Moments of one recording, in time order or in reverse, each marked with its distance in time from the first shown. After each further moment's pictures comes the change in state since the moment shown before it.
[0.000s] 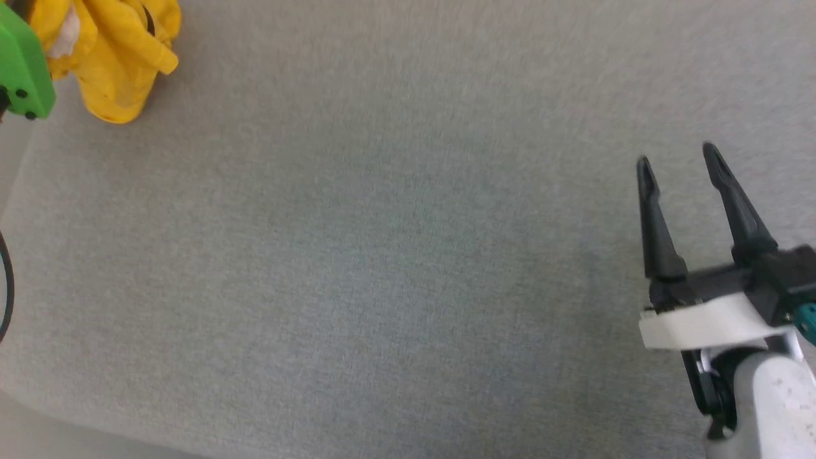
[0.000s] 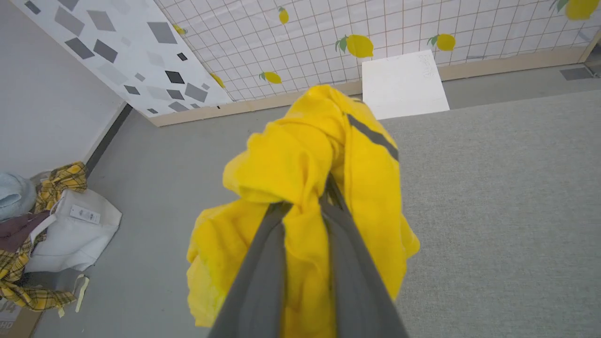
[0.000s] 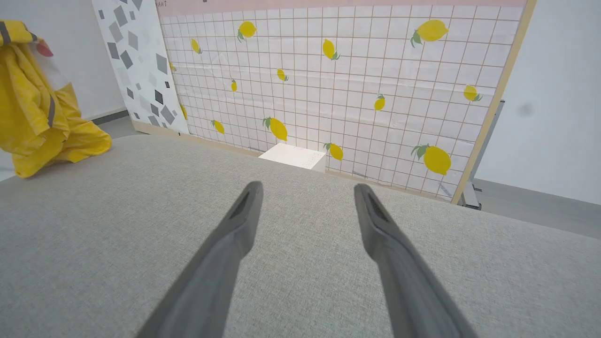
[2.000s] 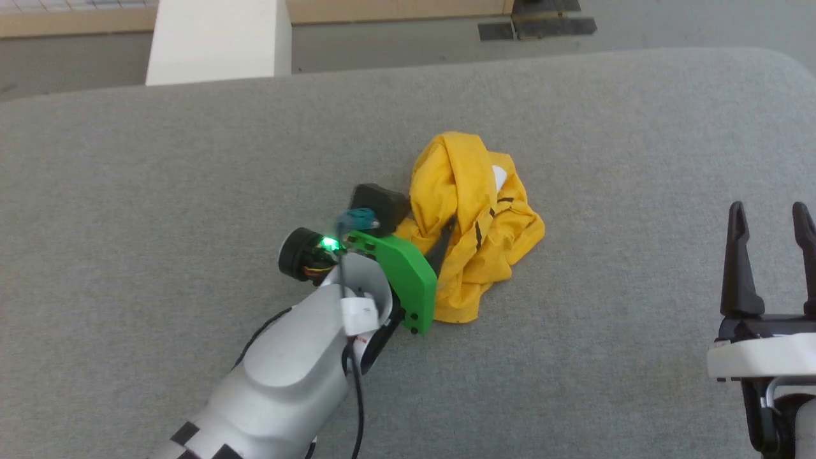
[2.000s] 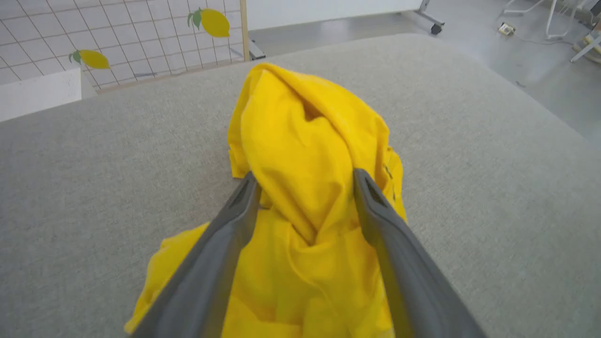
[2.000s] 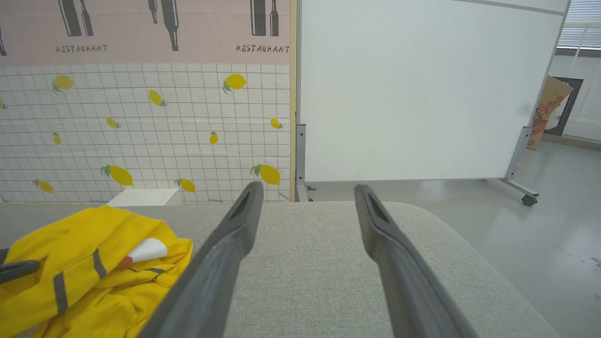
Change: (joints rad) left arm 0.339 -0.582 -0.342 0.048 -0.050 0.157 -0.256; right arm 0.111 0.000 -0.204 0.040 0.102 0.000 -0.047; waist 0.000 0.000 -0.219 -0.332
